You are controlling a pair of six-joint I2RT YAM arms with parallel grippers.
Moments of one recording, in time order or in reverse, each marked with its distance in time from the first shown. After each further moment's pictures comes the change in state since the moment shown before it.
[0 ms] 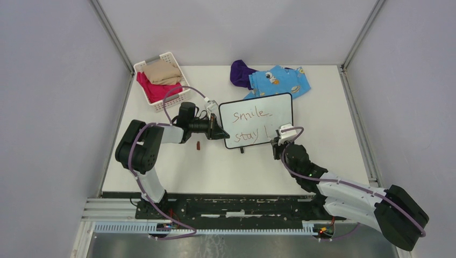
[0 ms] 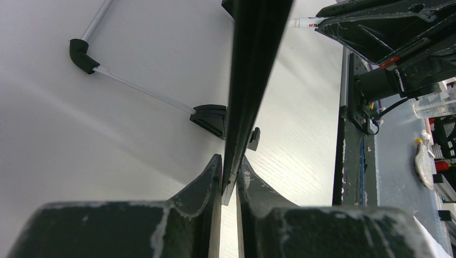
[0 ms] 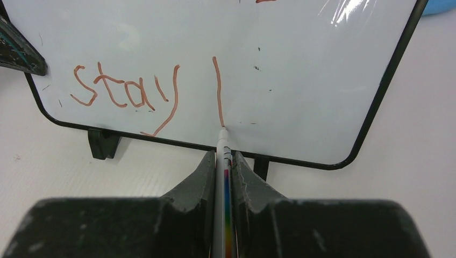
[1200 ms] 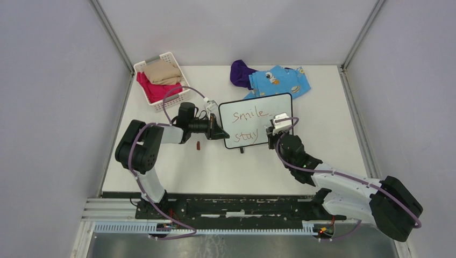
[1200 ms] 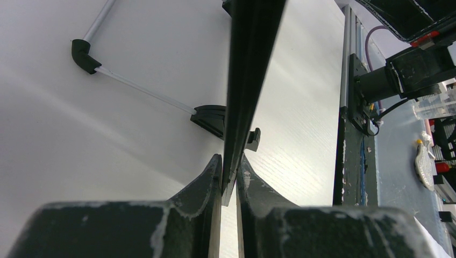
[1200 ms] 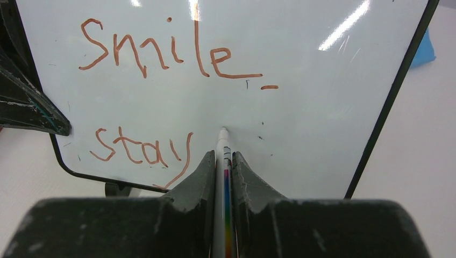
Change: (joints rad) left arm 0.005 0.000 -0.007 0.015 0.002 -0.006; right arm 0.005 0.108 0.159 0.022 0.042 -0.065
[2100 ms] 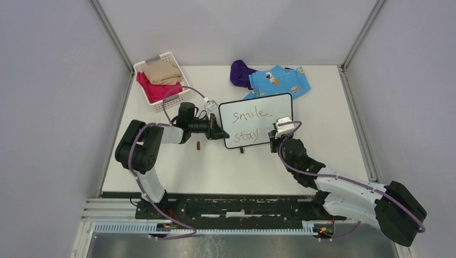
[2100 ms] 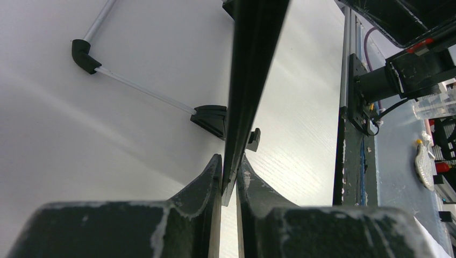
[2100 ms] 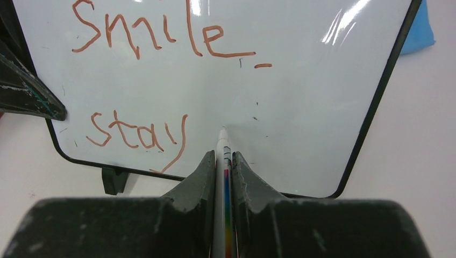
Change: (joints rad) left arm 0.000 0.000 0.000 0.001 0.001 0.000; right arm 0.020 -0.078 -0.047 -0.036 0.025 0.026
